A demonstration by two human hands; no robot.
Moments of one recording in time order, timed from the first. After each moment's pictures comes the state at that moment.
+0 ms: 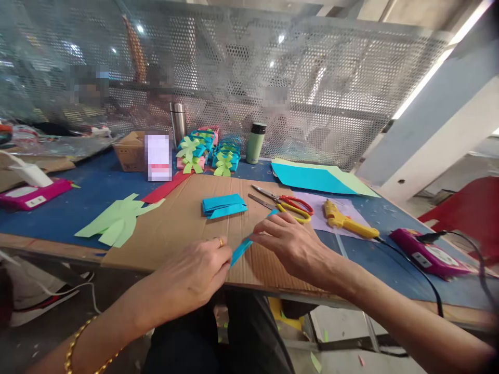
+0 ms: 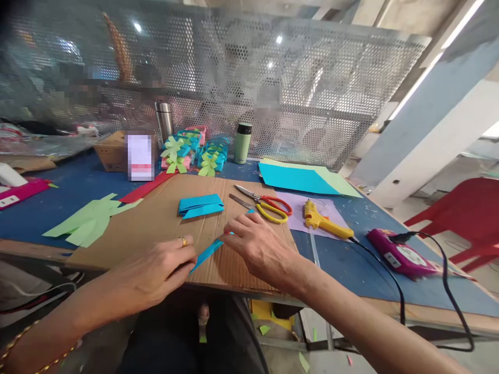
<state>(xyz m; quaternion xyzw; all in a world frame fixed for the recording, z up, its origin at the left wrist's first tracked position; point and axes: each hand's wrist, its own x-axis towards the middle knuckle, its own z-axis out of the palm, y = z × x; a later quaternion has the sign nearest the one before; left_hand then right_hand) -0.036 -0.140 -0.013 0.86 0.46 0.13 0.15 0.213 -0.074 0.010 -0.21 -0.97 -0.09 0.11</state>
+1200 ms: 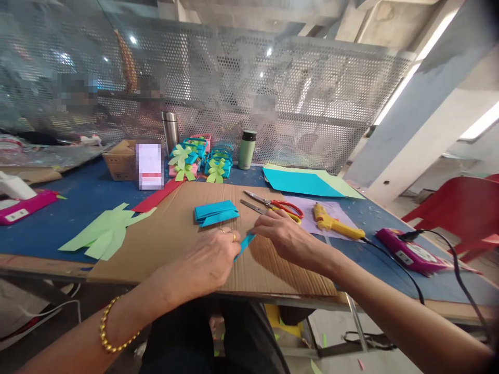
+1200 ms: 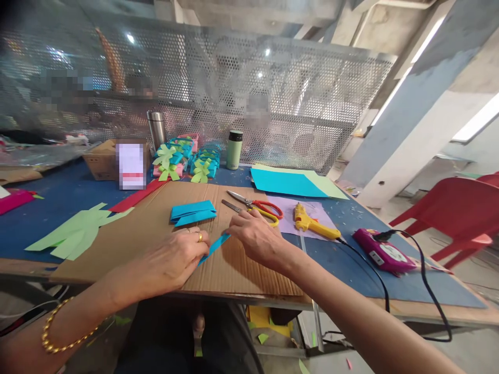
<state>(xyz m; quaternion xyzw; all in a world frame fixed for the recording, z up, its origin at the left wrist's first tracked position) -0.002 -0.107 0.004 0.90 0.41 0.11 0.08 0.229 -0.042 0.001 -0.28 -0.95 -0.05 0.10</state>
